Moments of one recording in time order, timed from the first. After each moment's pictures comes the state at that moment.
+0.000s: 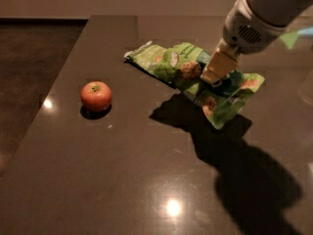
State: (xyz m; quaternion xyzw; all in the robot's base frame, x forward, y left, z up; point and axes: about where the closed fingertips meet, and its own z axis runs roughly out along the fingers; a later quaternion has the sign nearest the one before) arm 0.499 -0.131 0.970 -0.49 0.84 0.03 0.22
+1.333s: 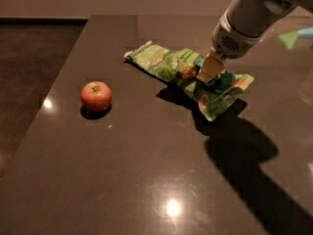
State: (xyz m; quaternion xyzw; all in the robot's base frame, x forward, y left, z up) arm 0.562 -0.141 0.921 -0.47 0.86 0.01 0.21
